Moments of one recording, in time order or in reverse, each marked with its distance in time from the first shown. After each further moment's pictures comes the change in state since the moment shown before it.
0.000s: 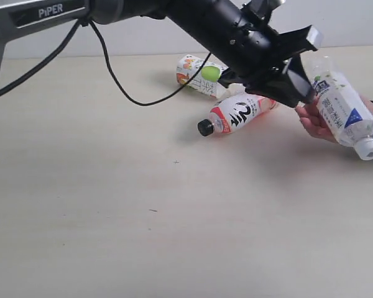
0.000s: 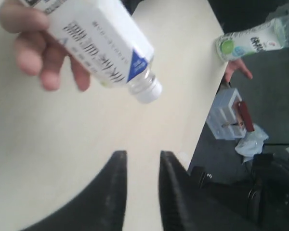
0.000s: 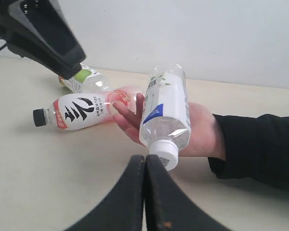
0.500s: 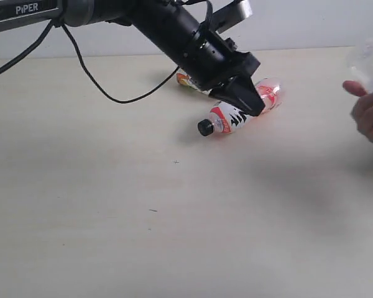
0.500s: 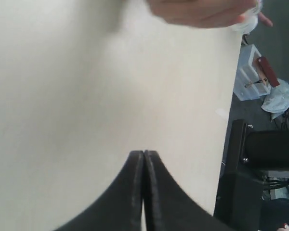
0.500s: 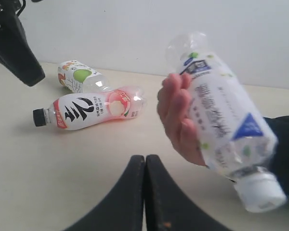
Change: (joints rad) left arm 0.107 -0.008 0.108 -0.003 0.095 0.349; right arm 0.000 0.000 0.000 0.000 0.000 0.000
